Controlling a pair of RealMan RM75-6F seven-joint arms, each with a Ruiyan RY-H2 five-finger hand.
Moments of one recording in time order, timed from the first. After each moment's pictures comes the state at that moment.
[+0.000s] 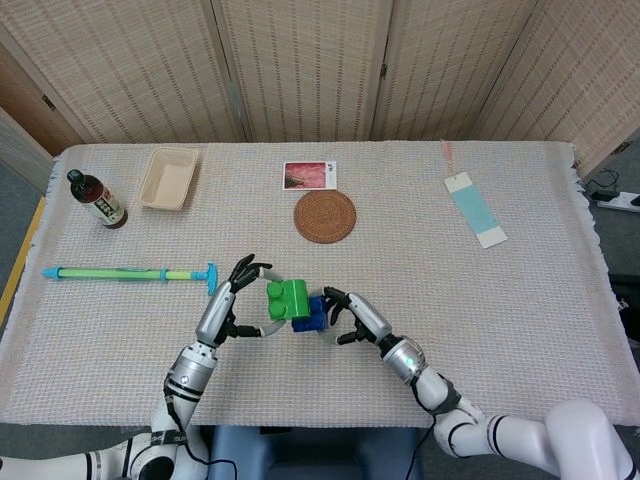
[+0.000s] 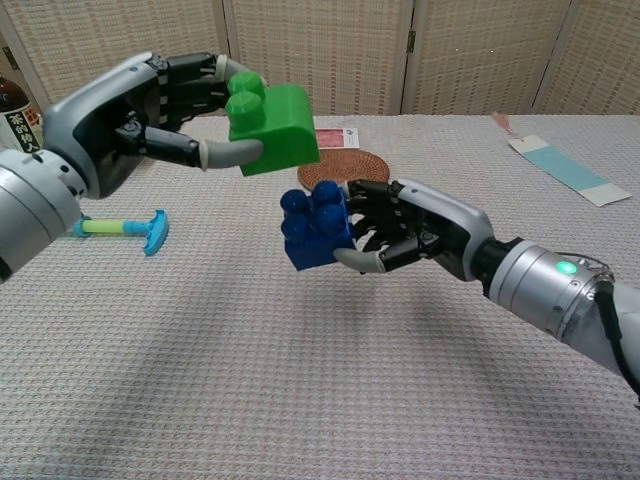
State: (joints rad) left arm -0.54 -1.69 -0.25 -1.65 1.41 1.24 -0.40; right arm 0.69 -1.80 0.09 -1.16 -1.52 1.04 0.88
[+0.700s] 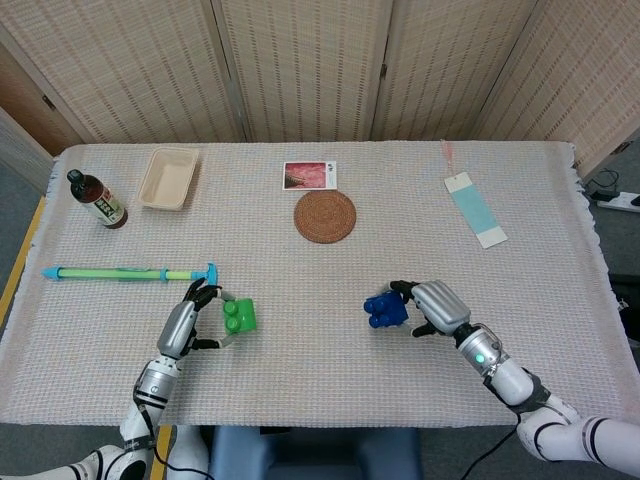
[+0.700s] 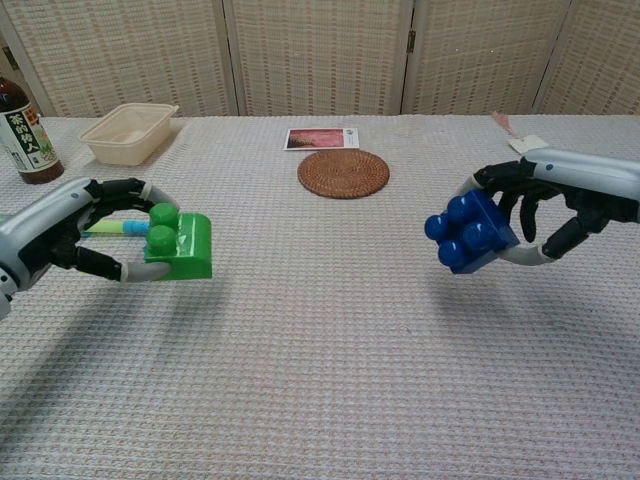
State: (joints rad) left arm -0.44 -1.73 -0.10 -1.23 1.42 1.26 -0.50; right arm 0.62 -1.35 0.01 -1.45 -1.47 0.98 0.32
